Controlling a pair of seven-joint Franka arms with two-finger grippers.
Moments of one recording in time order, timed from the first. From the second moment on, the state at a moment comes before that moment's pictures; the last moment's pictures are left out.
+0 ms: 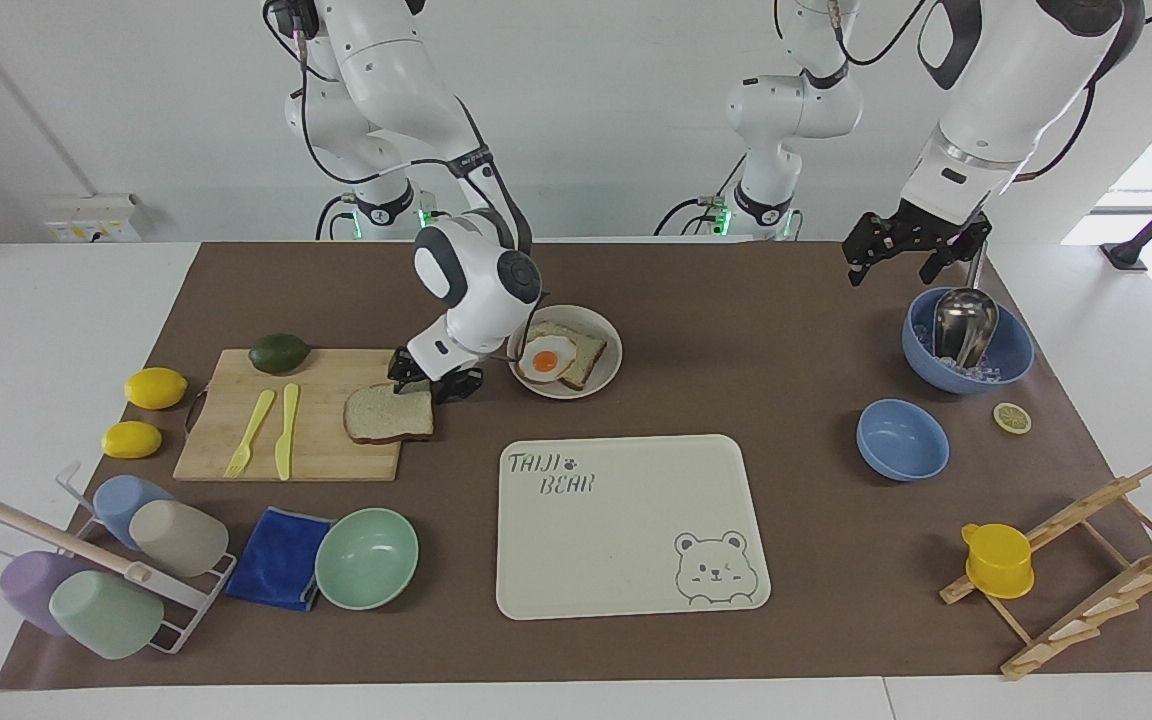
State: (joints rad) left arm -0.14 -0.05 -0.02 -1.67 -0.01 1.61 -0.10; right arm 0.51 0.31 -0.06 -2.04 -0.52 1.99 0.74
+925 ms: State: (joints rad) left arm -0.14 -0.05 -0.02 -1.67 -0.01 1.61 -0.10; right arm 0.60 0.28 -0.05 -1.93 -0.53 1.82 0.74
